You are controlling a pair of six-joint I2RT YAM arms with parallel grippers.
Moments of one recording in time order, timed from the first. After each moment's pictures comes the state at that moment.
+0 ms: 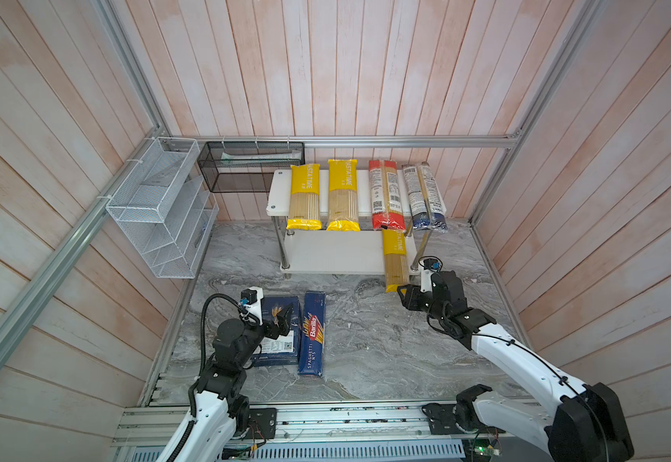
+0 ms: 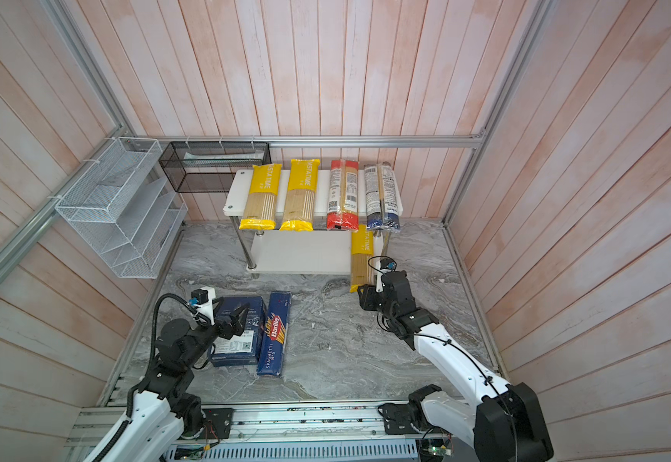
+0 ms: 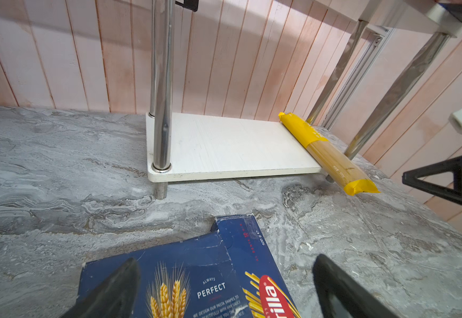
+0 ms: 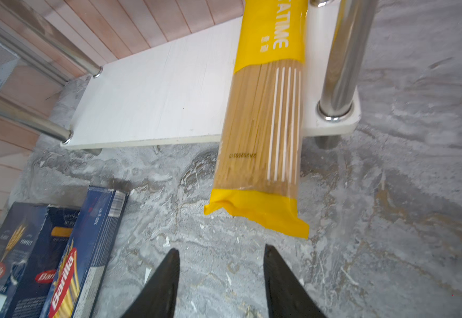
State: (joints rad) left arm -0.23 0.55 0.21 0.15 0.20 -0.20; right arm 0.41 1.08 0.62 -0.15 -0.09 0.47
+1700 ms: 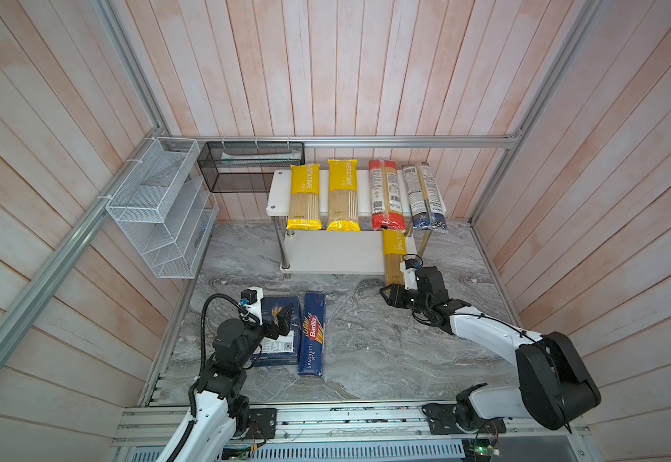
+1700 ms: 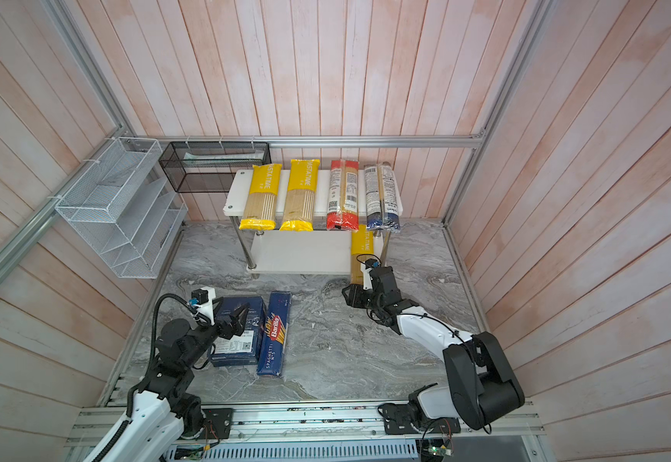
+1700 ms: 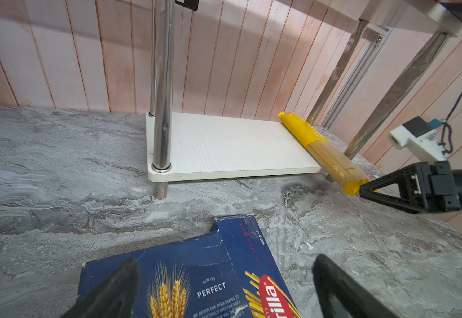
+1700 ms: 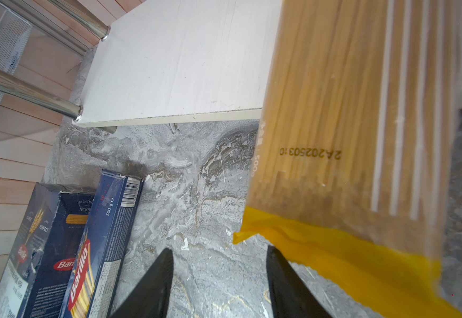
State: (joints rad) left arm -0.23 0.55 0.21 0.15 0.20 -0.20; right arm 0.41 1.39 0.68 0.04 -0.25 0.51
